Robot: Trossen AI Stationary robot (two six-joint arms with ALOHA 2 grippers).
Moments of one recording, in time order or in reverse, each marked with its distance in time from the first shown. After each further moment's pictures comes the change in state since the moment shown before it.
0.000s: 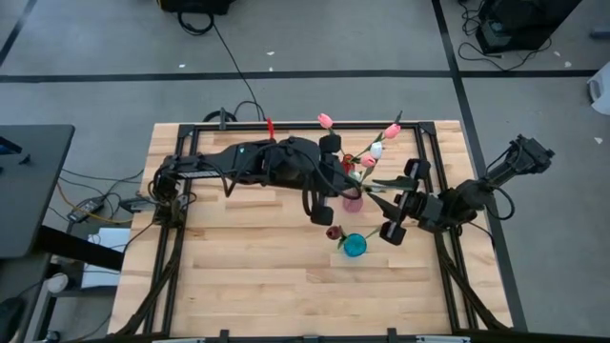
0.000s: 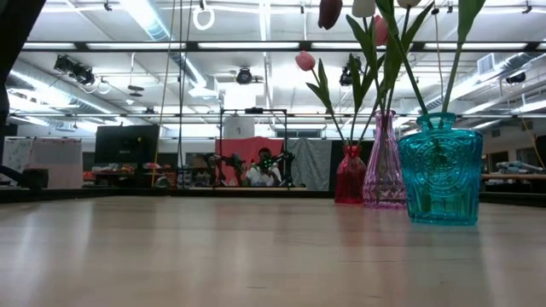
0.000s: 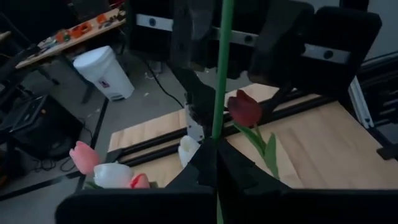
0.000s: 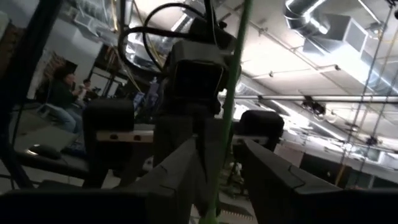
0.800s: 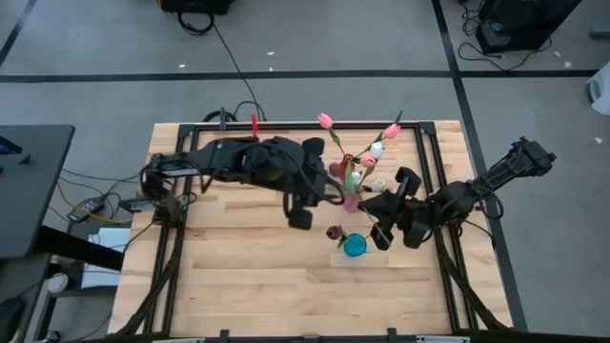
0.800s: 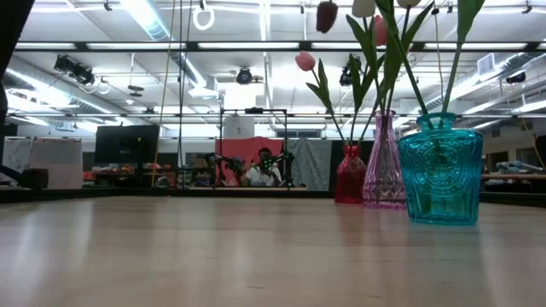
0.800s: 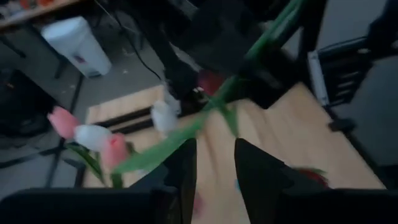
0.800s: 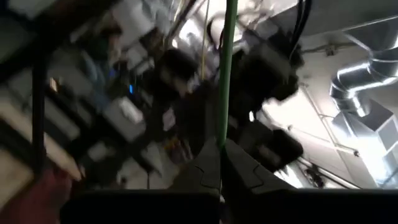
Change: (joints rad) left arm -0.033 -0.069 0.033 -0.217 0.026 -0.085; right arm -0.069 0.025 0.000 -0.138 -0.251 -0.326
